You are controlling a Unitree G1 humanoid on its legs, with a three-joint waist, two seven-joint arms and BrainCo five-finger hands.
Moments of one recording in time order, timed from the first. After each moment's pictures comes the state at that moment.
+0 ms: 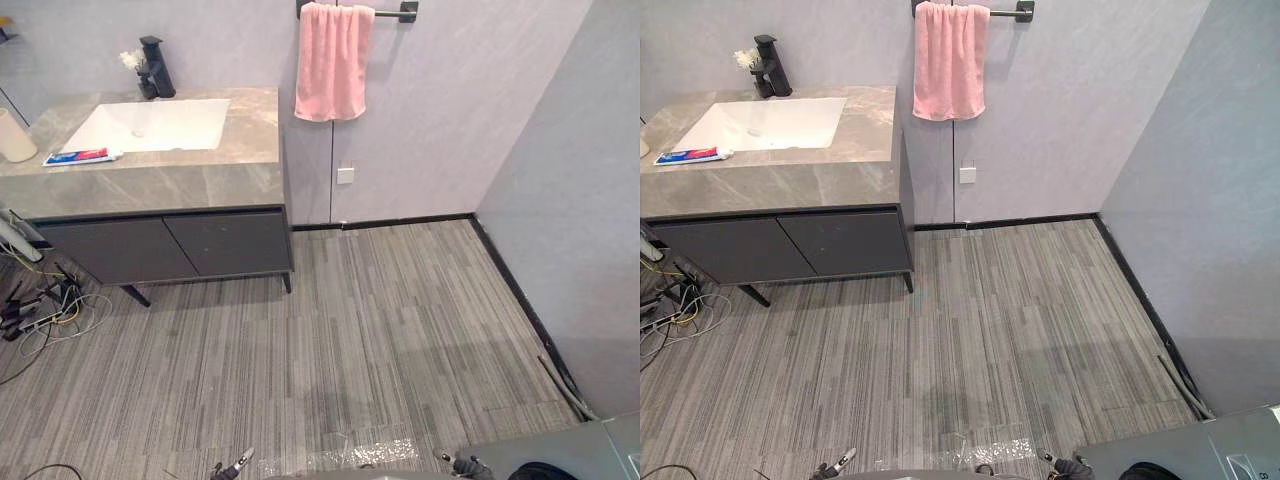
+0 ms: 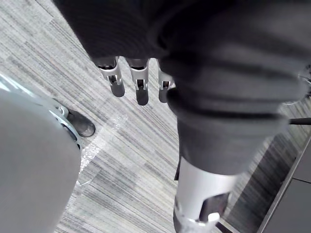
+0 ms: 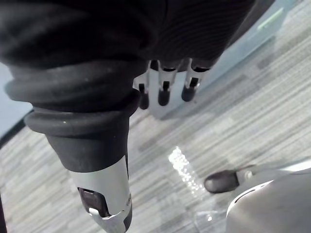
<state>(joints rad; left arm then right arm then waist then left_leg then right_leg) 0.17 0.03 0.27 1.09 -0.50 -0.07 0.04 0.10 -0.02 -0.37 1.04 0.07 0.05 -0.19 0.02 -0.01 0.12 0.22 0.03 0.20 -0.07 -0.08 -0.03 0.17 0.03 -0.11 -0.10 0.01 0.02</state>
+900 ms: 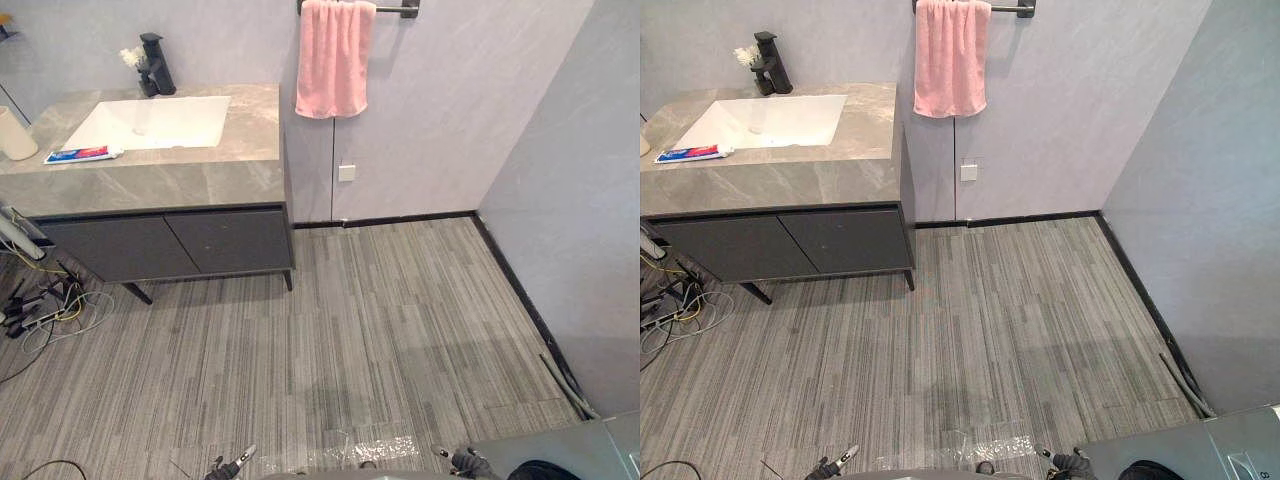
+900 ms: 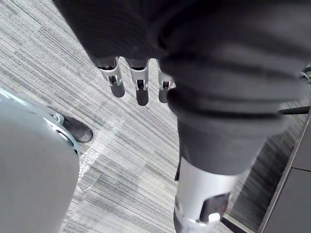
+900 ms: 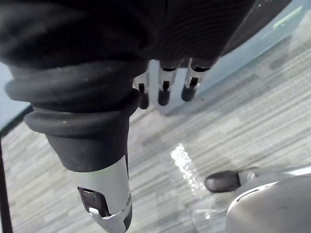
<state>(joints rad) 0.15 0.03 0.27 1.10 -0.45 -0.08 0.05 0.09 -0.03 -0.35 1.04 0.04 0.03 -0.17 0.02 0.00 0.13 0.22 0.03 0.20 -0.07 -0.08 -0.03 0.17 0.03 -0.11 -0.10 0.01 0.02</state>
